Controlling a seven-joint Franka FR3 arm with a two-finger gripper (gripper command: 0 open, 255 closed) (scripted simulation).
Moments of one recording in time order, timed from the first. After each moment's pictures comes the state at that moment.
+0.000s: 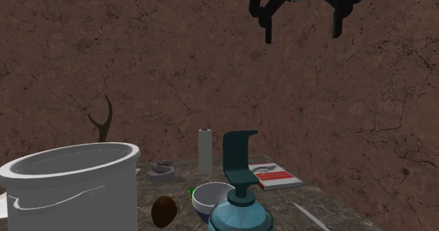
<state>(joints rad) 0.02 -0.81 -0.03 -2.29 -0.01 1.58 0.11</state>
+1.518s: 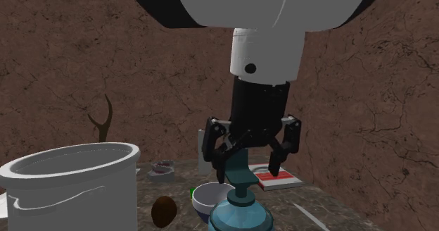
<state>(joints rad) 0.26 -1.00 -0.10 -3.02 0.00 2.31 -0.30</state>
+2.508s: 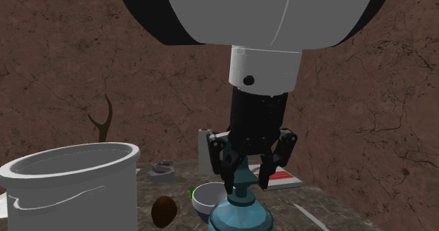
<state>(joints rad) 0.27 -0.96 -0.10 -3.03 0.00 2.37 -0.30</state>
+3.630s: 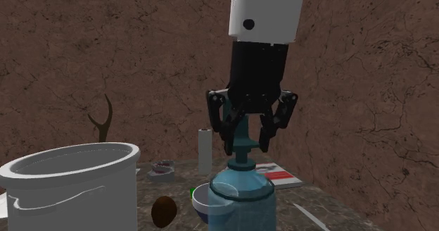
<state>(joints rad) 0.27 -1.02 -0.09 -2.90 0.00 2.16 -0.29</state>
